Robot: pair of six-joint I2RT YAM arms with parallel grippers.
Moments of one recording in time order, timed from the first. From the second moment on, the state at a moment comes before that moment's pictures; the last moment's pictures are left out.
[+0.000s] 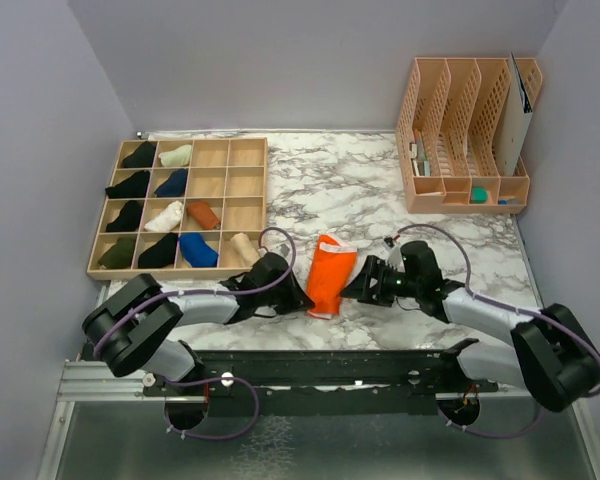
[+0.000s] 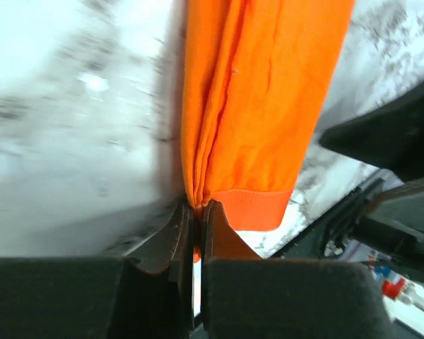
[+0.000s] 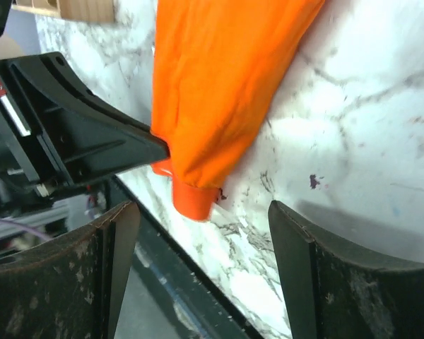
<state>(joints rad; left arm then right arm) -0.86 1.46 0.44 0.30 0.16 -1.10 0.48 1.25 0.31 0.25 -0.57 0.82</state>
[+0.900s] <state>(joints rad) -0.58 1.51 0.59 -0.10 0.60 -0.55 0.92 1.03 0.41 0.14 -0.33 -0.68</state>
